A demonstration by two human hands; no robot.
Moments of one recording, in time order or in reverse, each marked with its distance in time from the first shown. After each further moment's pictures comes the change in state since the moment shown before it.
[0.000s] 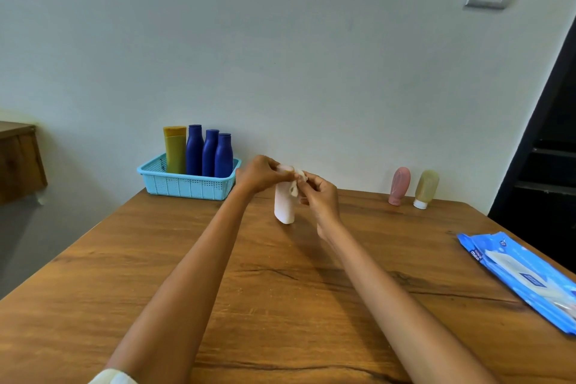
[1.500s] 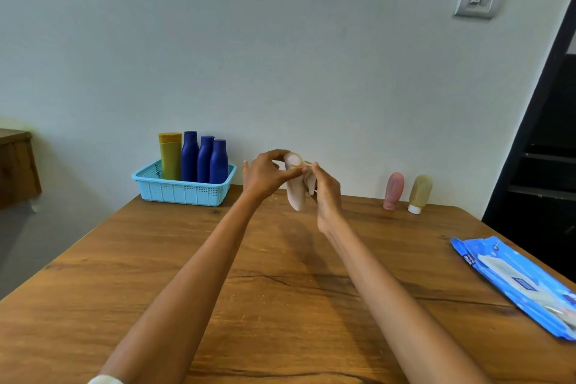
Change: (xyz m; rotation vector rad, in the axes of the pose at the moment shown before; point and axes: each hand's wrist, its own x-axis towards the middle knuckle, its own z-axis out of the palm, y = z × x) left_hand -0.001 0.019 0.015 -0.119 0.253 0.162; right_hand 0.000 -0.036 -0.005 0.139 0.081 0.096
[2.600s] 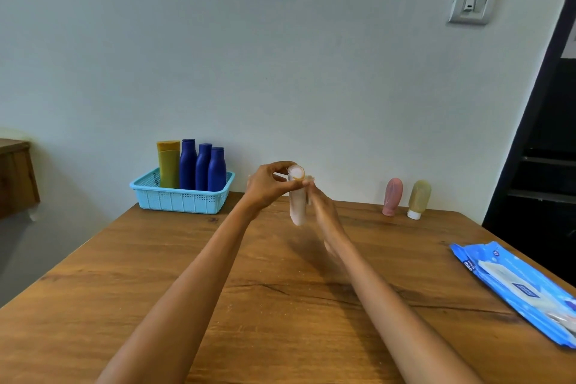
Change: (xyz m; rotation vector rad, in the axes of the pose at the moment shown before) left_hand -0.004 -0.004 0.001 -0.216 -0.207 -0.039; right_hand 0.001 0.022 -0.023 -0.306 -0.208 -0.047
